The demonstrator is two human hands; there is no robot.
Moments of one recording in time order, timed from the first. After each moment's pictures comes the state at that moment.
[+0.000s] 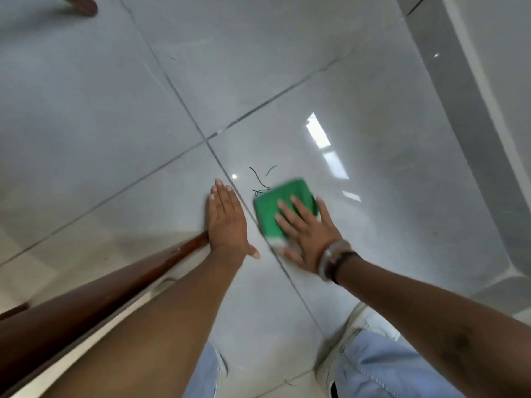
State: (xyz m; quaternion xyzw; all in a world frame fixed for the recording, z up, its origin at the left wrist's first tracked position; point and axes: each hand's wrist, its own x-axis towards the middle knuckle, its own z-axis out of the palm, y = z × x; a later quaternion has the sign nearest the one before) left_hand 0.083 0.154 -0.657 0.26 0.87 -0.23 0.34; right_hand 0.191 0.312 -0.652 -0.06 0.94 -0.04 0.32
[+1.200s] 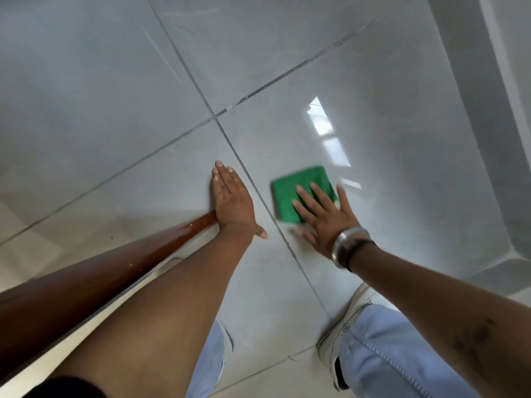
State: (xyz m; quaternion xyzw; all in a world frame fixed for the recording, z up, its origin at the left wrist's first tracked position) left_hand 0.083 0.152 -0.655 0.22 0.86 -0.27 0.37; right_hand 0.212 0.310 -0.645 -0.04 0.93 -0.01 0.37
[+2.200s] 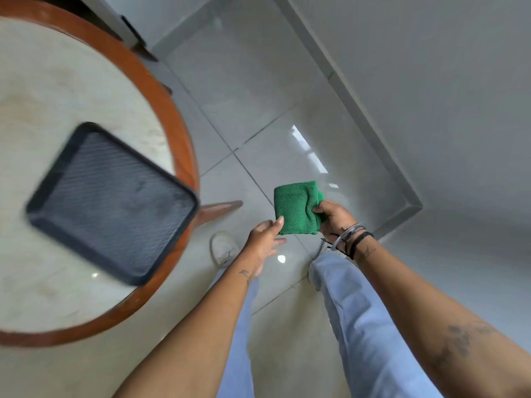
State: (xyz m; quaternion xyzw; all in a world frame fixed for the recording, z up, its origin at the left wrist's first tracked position) left_hand 0.130 0.127 -0.262 -0.22 0.64 0.41 0.62; right_hand 0.203 0.292 -0.289 0.54 0.34 -0.76 0.11
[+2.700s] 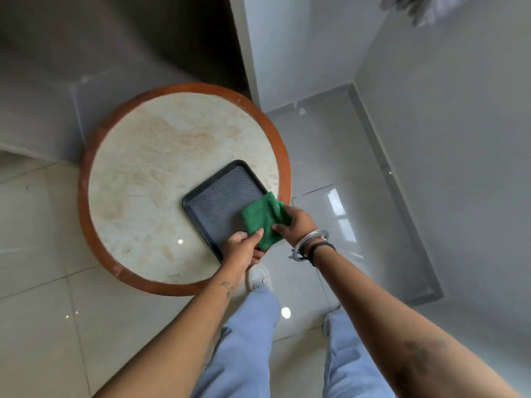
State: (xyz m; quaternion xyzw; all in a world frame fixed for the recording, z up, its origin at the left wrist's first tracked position) left_hand 0.028 -0.012 -0.111 -0.32 0.69 0.53 0.37; right_hand 0.028 0.142 -0.118 0.22 0.82 -0.48 0.23
